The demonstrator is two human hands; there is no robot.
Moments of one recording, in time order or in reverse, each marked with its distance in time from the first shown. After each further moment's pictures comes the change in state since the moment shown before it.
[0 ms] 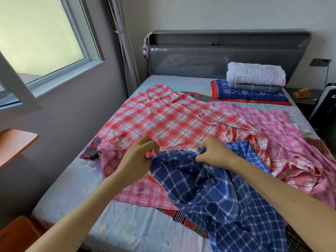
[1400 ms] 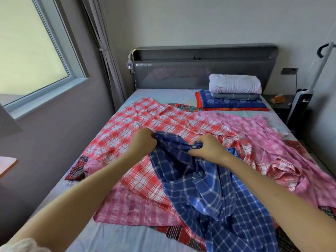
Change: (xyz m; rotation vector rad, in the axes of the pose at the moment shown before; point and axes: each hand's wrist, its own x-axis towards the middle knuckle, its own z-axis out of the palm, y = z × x) left_hand 0.119 0.019 0.016 0.125 -0.105 -0.401; right_hand 0.010 0.020 -0.036 0.092 0.214 -0.044
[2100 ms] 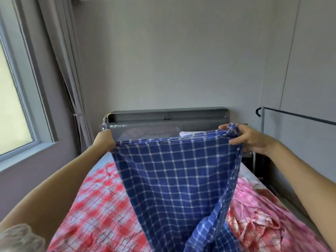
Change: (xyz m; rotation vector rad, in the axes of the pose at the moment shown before) left_hand 0.139 0.055 -0.143 0.138 0.246 0.073; right_hand -0.006 0.022 -0.263 0.572 0.162 -0.031
